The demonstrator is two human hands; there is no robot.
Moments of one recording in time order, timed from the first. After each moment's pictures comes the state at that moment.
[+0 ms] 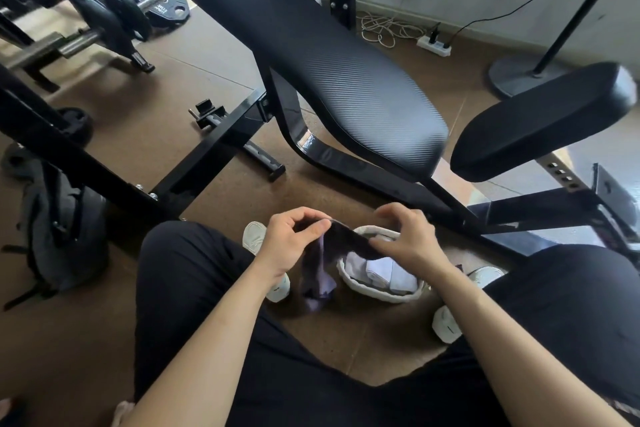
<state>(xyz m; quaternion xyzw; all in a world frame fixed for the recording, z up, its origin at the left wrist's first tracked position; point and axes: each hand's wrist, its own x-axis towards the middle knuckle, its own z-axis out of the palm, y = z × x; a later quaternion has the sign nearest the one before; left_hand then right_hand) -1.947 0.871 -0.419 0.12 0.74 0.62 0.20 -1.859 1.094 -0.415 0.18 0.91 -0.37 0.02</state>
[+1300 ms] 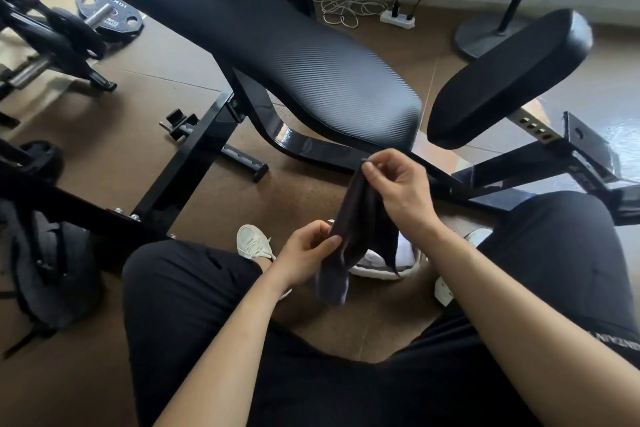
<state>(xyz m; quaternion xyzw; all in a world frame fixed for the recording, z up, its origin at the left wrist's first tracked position) -1.930 0.886 -0.448 0.20 0.74 0.53 0.37 -1.875 1.090 -0.383 0.18 0.73 -0.61 -0.23</state>
